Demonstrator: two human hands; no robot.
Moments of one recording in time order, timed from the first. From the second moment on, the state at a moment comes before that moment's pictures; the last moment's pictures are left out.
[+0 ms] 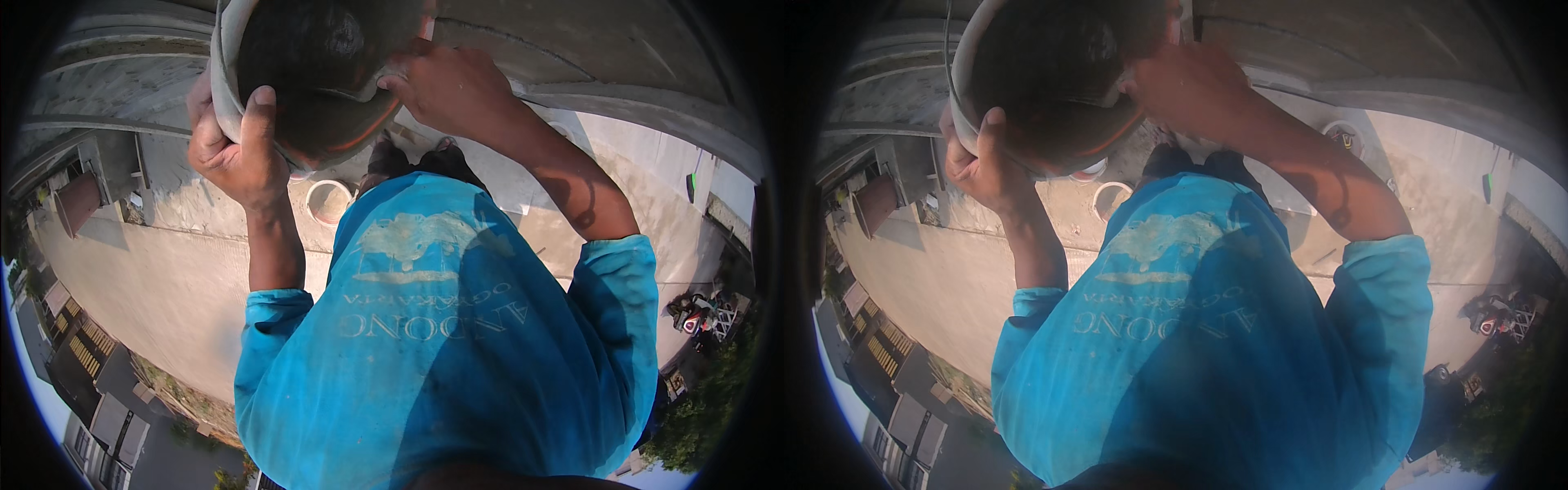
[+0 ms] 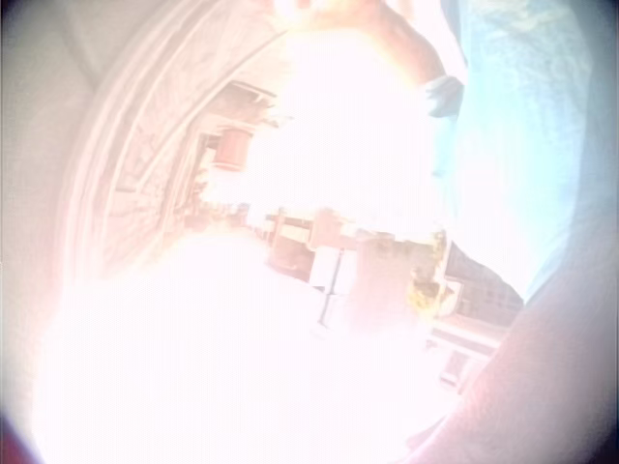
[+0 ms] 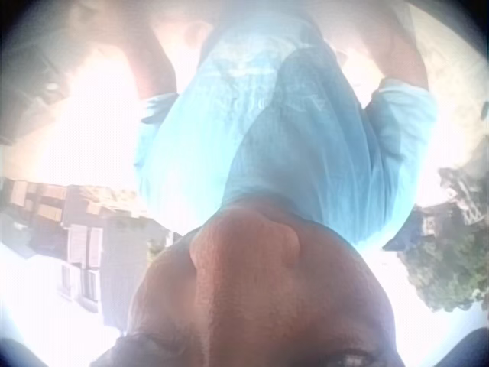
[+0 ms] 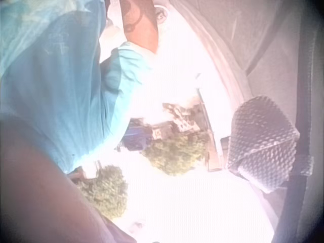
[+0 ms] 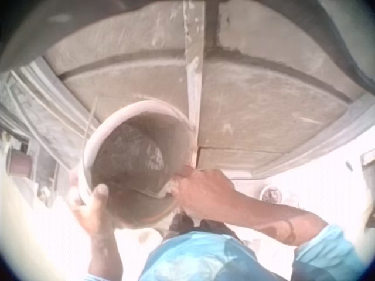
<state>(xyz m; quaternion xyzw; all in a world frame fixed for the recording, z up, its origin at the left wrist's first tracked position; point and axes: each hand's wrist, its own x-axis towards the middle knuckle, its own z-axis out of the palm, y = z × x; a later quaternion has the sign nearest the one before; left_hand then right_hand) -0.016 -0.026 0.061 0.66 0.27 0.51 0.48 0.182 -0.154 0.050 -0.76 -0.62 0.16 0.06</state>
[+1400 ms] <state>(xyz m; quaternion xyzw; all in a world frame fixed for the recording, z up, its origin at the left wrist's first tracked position) -0.031 -0.027 0.028 0.46 0.34 0.48 0.66 0.283 -0.085 0.333 -0.62 -0.33 -0.38 0.60</state>
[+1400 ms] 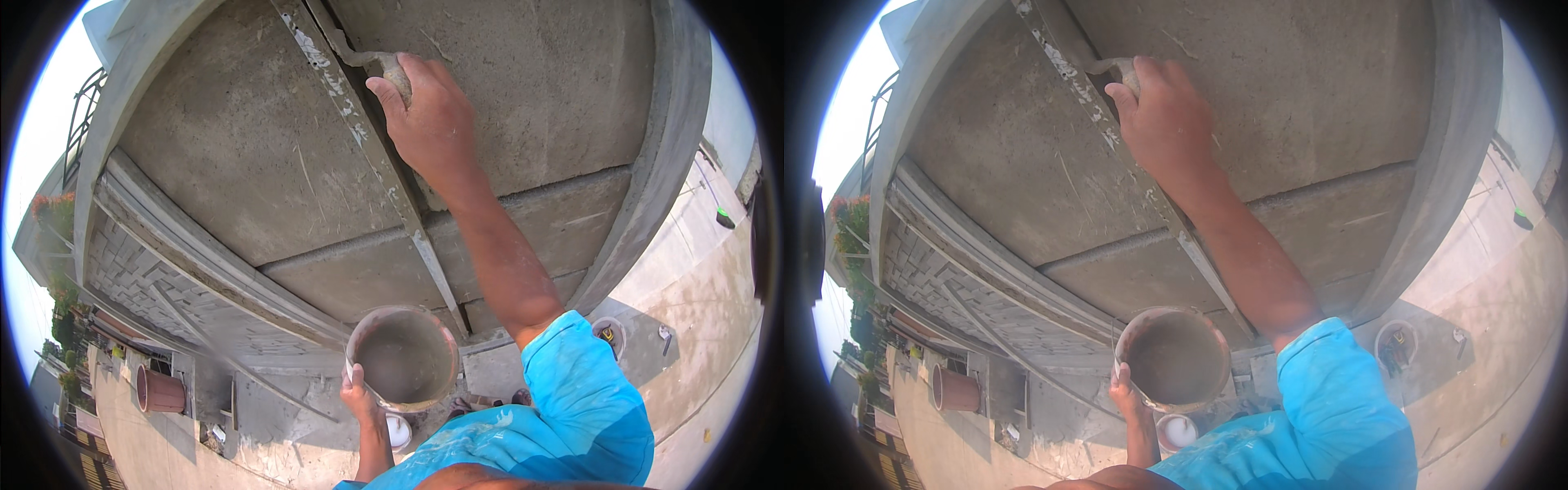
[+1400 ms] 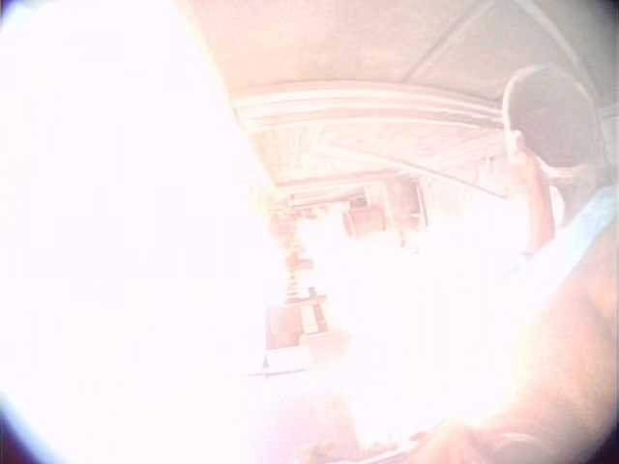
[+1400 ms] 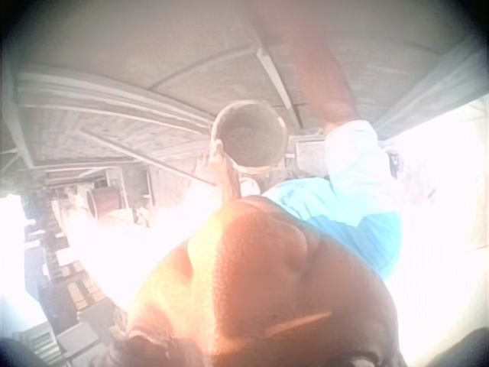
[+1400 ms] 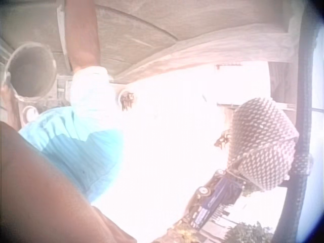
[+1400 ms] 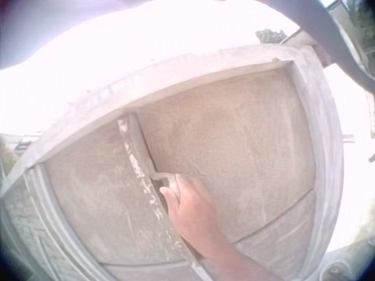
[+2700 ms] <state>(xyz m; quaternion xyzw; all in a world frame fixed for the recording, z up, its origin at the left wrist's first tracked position) -0.038 -0.034 0.029 0.45 0.34 0.48 0.67 0.305 -0.083 0.309 -0.55 -0.39 -0.38 0.64</state>
